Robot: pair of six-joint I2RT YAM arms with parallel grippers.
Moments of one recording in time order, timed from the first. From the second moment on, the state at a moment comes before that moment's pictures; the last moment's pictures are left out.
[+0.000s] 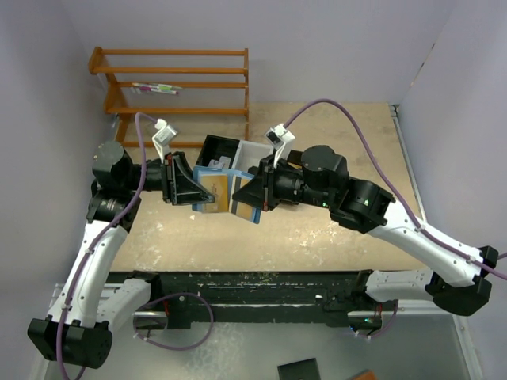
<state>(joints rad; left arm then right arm) -0.15 0.92 0.97 0.02 1.38 -0.86 1.04 1.19 1.41 -0.47 -0.12 0.60</state>
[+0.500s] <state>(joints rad) -0.15 0.91 0.97 0.07 1.39 -0.94 1.00 1.17 1.36 -0.42 -0.19 0.62</state>
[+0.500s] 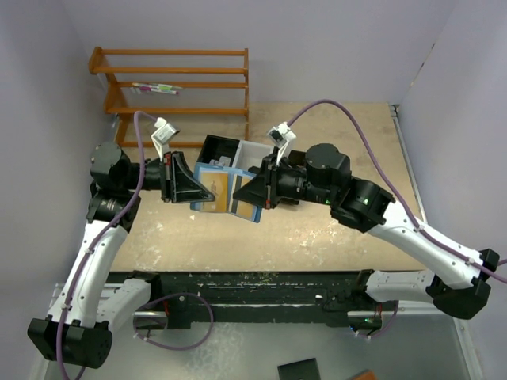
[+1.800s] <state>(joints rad) -0.13 1.03 1.23 -0.70 0.95 -0.26 0.71 1.15 1.19 0.00 -0.62 0.75</state>
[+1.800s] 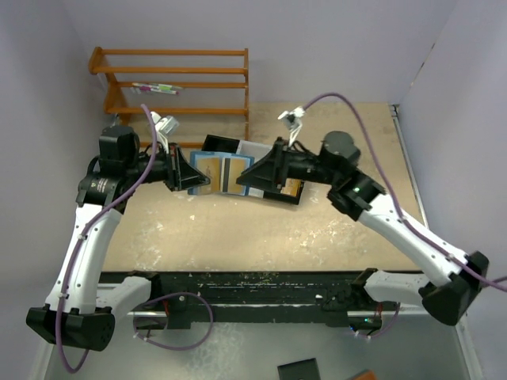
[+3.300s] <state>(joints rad) -0.11 1.00 1.13 -0.15 1.36 -0.76 0.78 1.33 1.14 0.36 -0.77 0.95</state>
